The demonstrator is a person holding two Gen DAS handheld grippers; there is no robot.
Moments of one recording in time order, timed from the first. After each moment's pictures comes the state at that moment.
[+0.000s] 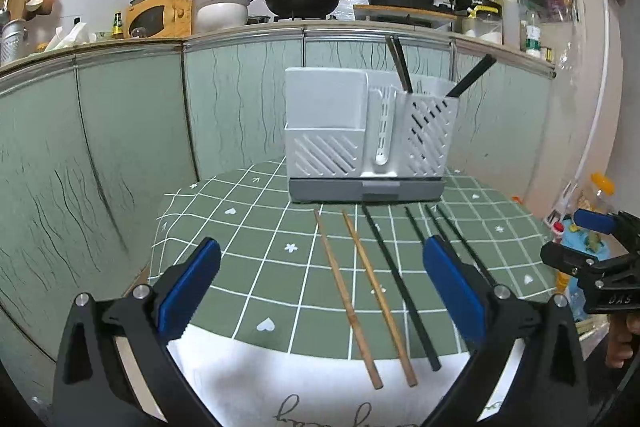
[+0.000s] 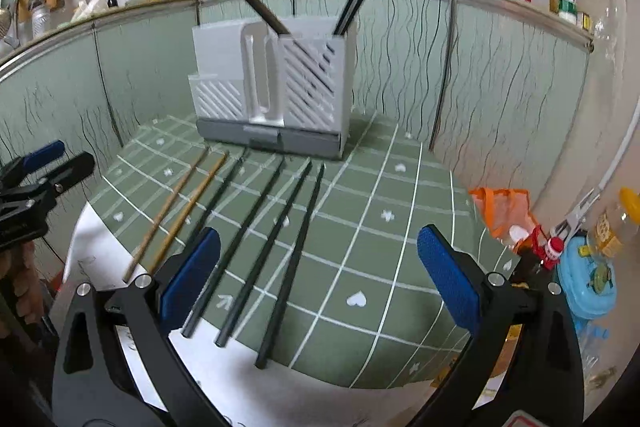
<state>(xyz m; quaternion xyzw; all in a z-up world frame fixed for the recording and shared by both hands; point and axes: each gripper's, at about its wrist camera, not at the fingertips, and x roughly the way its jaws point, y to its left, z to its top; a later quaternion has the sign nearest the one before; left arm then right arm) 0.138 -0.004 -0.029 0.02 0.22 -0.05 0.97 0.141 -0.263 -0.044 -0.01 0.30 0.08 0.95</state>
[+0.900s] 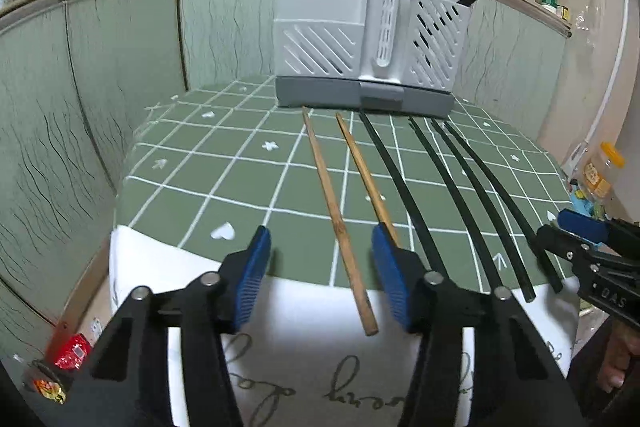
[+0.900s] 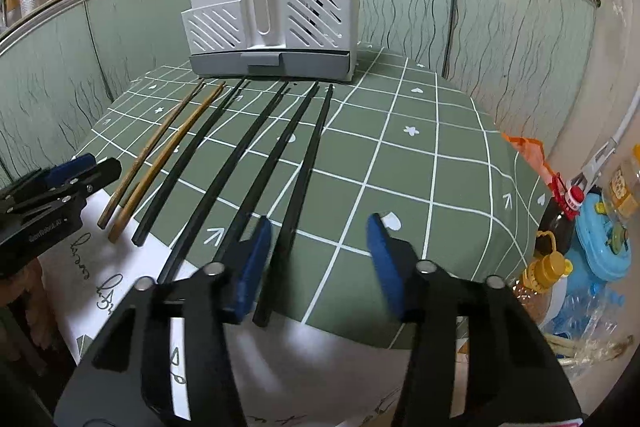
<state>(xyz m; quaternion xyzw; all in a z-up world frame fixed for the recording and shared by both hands) 0.150 -0.019 -0.099 0.00 0.32 -0.05 0.95 0.139 -0.252 -0.104 0.00 0.37 0.08 0.93</state>
